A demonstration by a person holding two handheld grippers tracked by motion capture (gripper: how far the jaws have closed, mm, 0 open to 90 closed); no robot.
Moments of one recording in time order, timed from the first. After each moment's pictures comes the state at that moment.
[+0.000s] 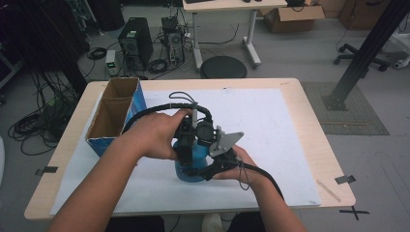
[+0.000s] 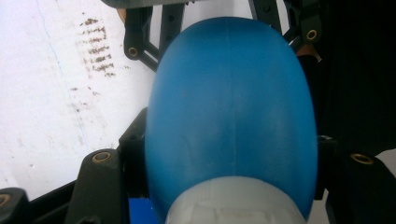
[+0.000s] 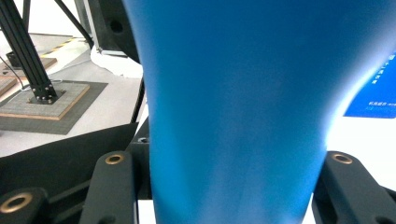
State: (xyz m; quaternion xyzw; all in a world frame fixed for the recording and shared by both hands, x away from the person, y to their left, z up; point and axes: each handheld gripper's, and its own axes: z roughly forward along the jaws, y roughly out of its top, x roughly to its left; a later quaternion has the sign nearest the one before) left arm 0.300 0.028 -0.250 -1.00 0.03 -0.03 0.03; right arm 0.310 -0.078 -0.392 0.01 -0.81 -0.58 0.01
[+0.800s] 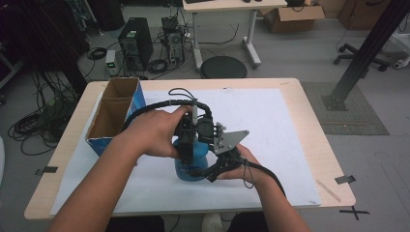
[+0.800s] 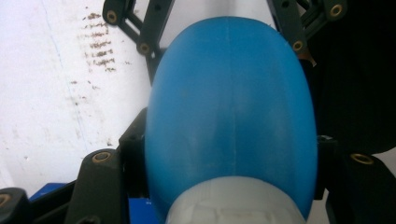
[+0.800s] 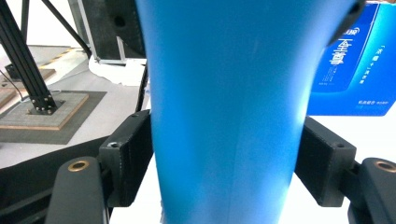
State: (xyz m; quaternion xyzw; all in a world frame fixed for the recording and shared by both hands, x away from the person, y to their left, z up) left arm 0.304 0.029 -0.242 -1.00 0.00 -0.02 0.03; right arm 0.312 -0.089 -0.388 0.00 -0.80 -0.59 0.01
